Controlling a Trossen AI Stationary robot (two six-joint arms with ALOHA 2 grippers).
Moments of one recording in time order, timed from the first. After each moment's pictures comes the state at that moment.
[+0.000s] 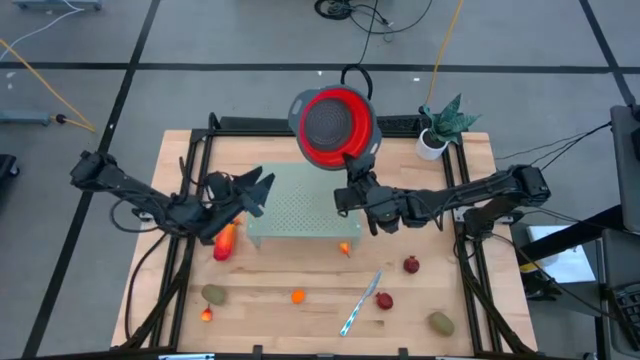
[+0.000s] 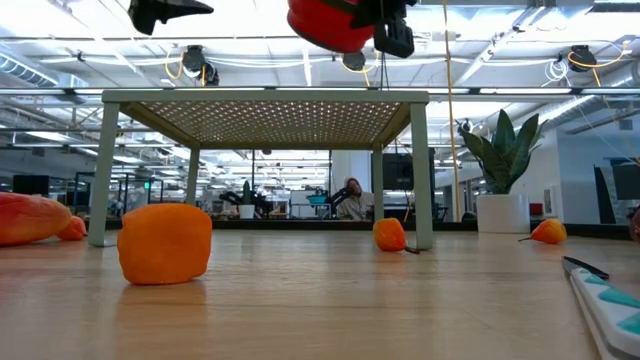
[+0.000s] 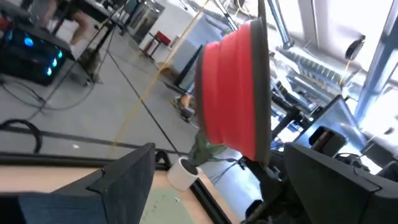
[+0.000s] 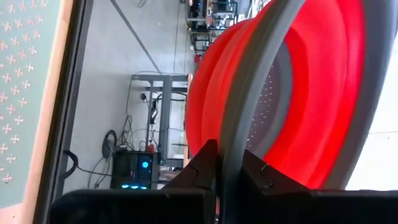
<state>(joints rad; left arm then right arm) -0.39 1.09 0.68 0.74 -1.16 -0.41 0.16 1.54 1.16 0.26 1.18 -1.43</state>
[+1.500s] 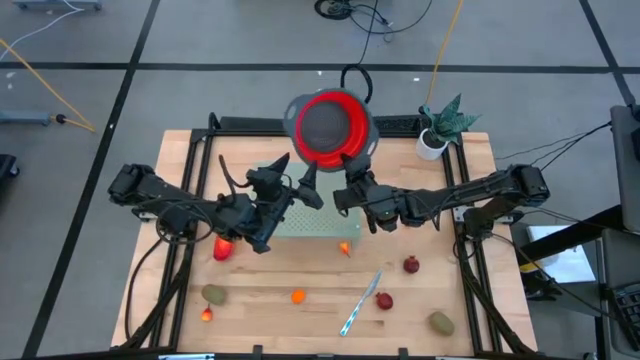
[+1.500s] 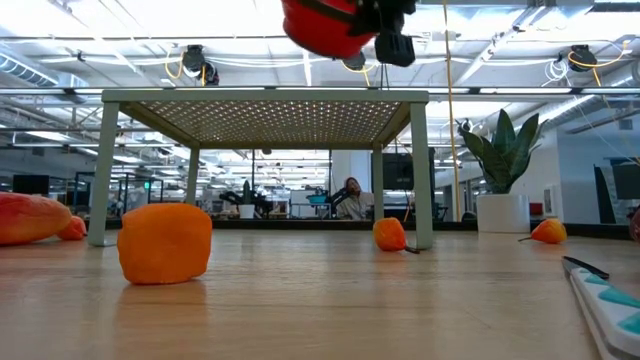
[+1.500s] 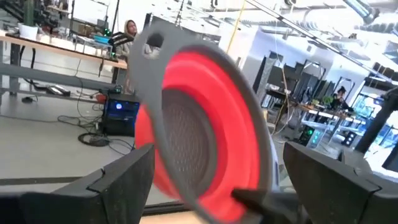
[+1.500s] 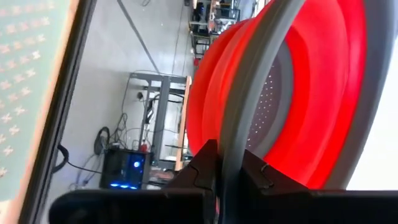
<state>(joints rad) -0.32 1.58 1.29 0.74 -1.39 0.07 0.14 1.54 1.11 0.33 1.14 -1.54</state>
